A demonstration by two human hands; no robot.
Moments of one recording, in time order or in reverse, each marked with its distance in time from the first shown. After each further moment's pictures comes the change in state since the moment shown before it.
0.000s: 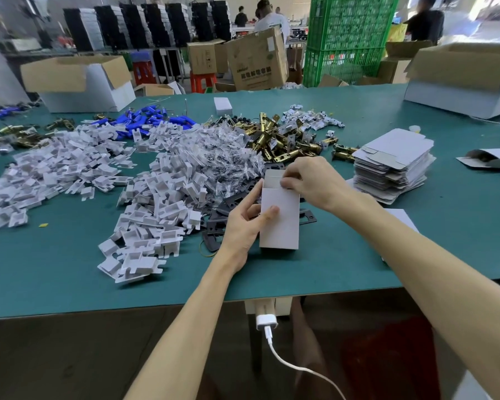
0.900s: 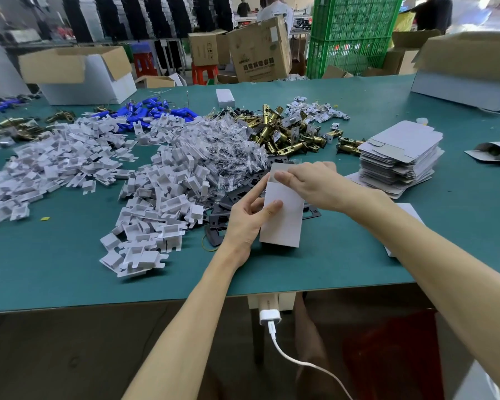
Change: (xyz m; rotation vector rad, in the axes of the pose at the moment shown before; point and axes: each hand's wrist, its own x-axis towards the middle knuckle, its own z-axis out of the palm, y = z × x) left_hand -0.003 0.004 0.000 -0.010 -0.016 0.004; right_hand -0.005 -0.008 0.002 -0.098 -0.231 0.036
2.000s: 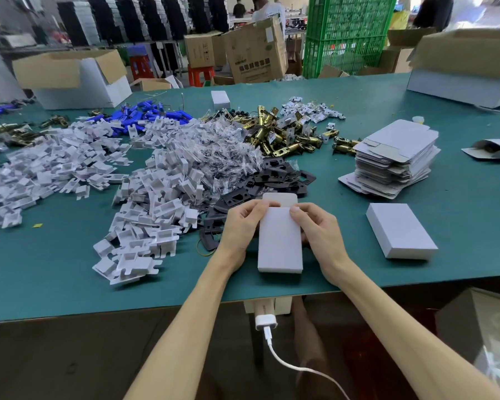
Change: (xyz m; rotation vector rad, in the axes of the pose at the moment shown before) left_hand 0.002 -0.007 0.001 0.183 0.075 -0.025; right_hand -0.056 0.013 0.103 1.249 0.386 0.207
